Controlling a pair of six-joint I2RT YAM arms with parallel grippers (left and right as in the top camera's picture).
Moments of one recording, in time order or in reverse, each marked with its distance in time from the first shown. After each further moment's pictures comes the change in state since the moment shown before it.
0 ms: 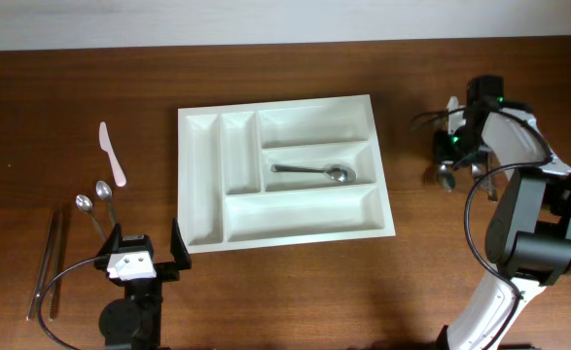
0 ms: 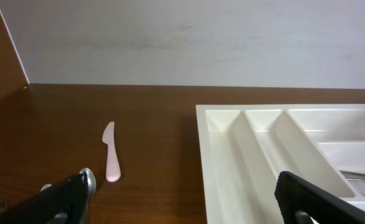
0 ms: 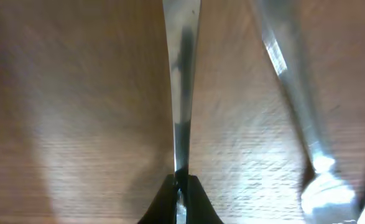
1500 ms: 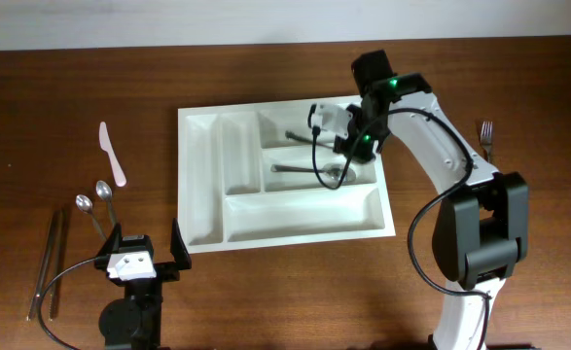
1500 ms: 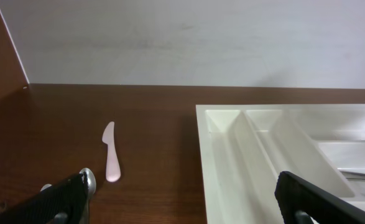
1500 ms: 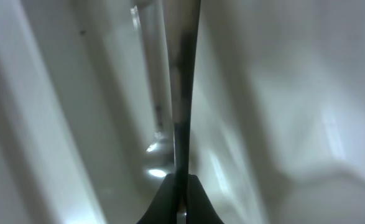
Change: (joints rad) left arm 0.000 0.000 0.000 0.000 0.000 0.000; right arm 0.458 0.000 0.179 -0.161 -0.256 -0.906
